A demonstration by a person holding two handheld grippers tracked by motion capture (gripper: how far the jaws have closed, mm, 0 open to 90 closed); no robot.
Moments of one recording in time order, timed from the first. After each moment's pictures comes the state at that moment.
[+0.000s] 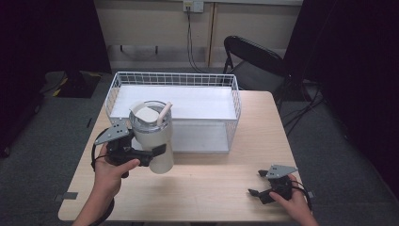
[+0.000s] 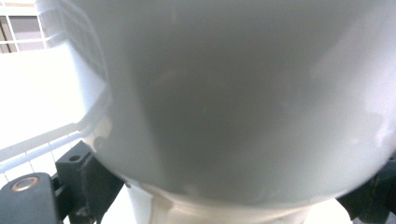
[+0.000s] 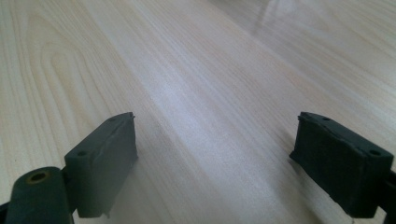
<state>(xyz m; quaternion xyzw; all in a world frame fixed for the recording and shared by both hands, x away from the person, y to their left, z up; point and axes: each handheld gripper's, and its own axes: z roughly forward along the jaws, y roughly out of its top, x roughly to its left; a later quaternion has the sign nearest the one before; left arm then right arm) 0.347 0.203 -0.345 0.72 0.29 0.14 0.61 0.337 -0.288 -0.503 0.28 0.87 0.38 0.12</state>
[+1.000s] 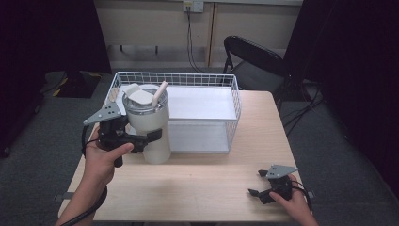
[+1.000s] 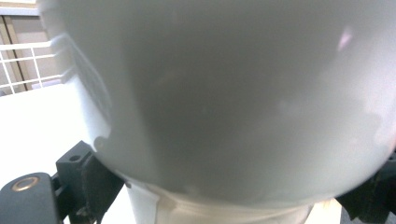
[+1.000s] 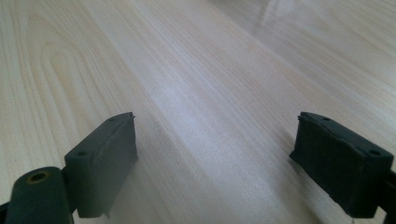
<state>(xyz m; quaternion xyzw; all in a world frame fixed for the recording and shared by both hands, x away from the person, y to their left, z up) 0.356 0.210 -0.295 0.72 0.30 0.13 0.61 0.337 -0.288 -0.503 0.28 0.87 0.38 0.12</state>
